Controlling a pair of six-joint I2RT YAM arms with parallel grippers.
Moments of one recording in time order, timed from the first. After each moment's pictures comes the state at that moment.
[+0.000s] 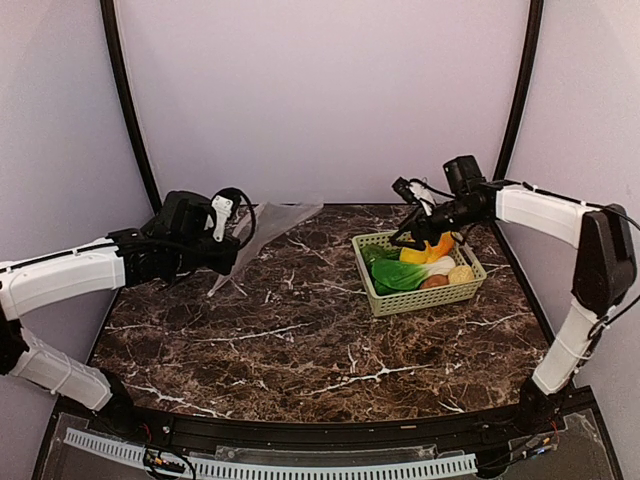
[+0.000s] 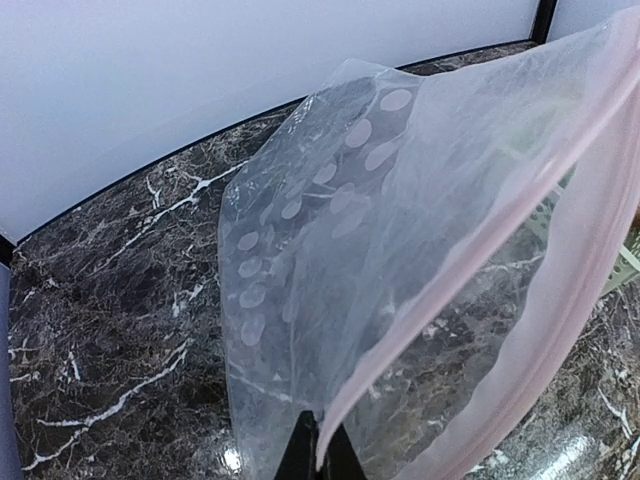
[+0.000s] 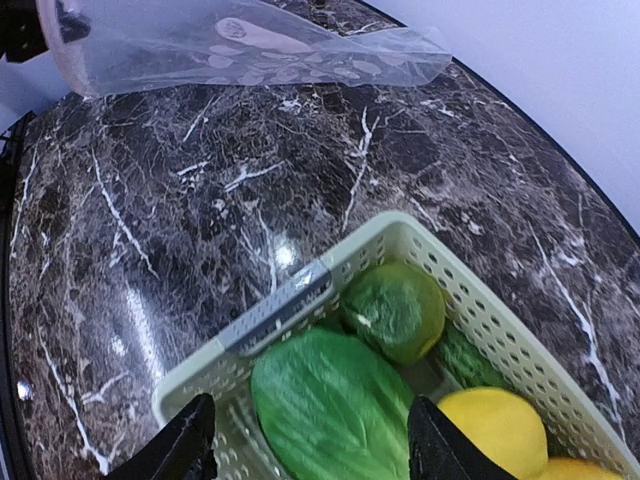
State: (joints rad) left arm -0.70 1.31 0.99 -0.29 -0.28 -0.08; right arm 0.32 1.65 1.30 -0.51 -0.67 -0.48
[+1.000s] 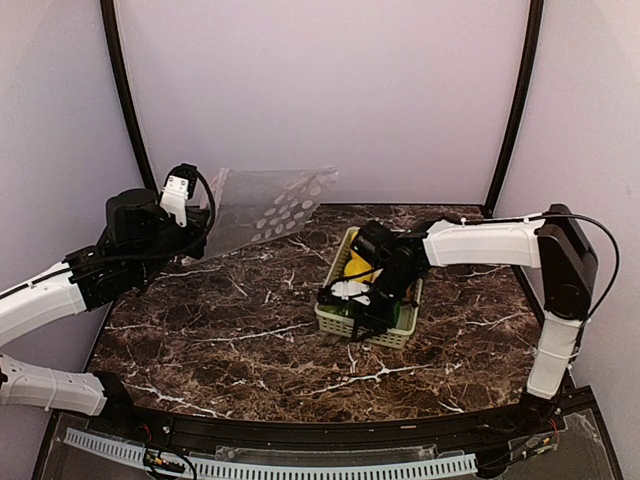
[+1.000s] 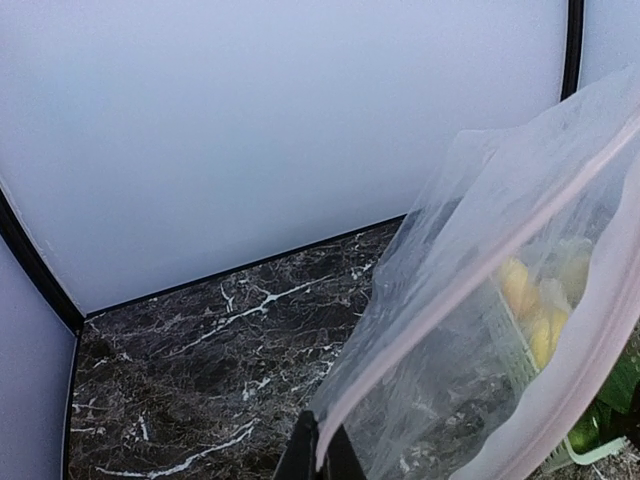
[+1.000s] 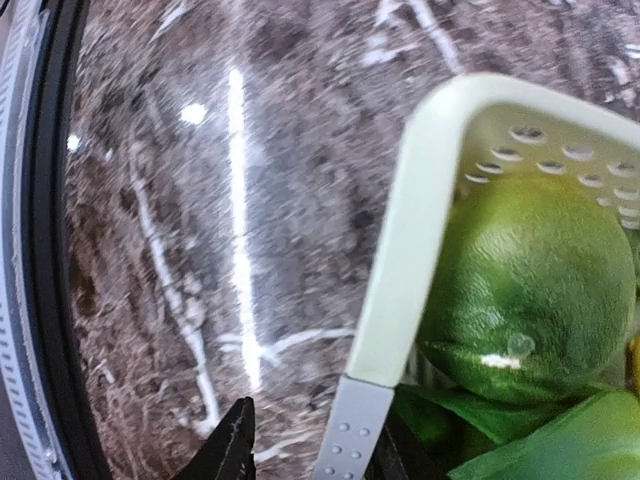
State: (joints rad) left arm -0.69 1.00 0.84 -0.08 -0.40 0.00; right arm 0.83 1.88 1.37 -0.81 -0.41 -0.57
